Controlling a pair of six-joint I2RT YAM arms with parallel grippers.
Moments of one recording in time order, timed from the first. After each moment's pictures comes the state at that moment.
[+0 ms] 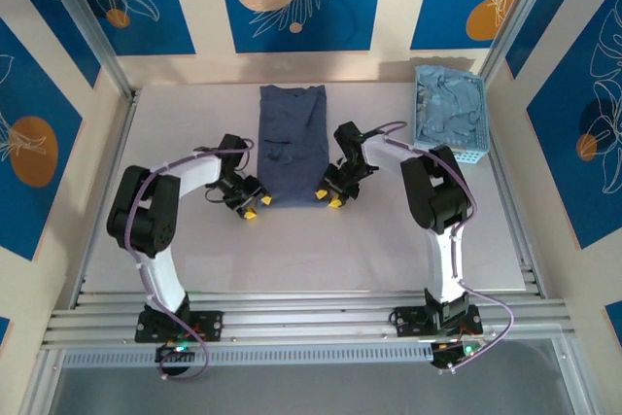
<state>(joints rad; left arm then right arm) -0.32 1.86 1.14 -0.70 0.45 -0.92 0.45 2.09 1.44 -0.80 -0.55 0.86</state>
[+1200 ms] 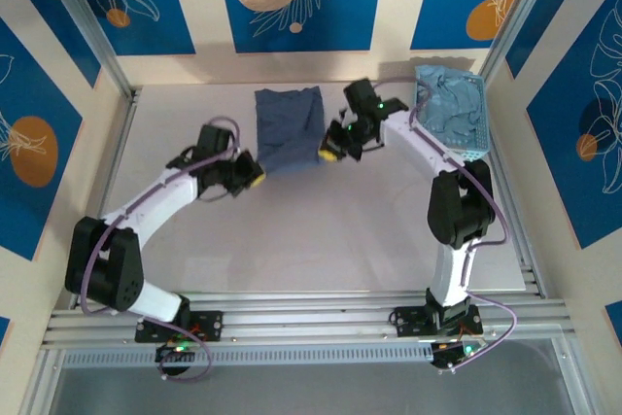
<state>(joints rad) -0.35 1.45 0.94 -0.44 0.42 -0.96 0.44 1.88 1.57 -0.86 -0.51 0.81</state>
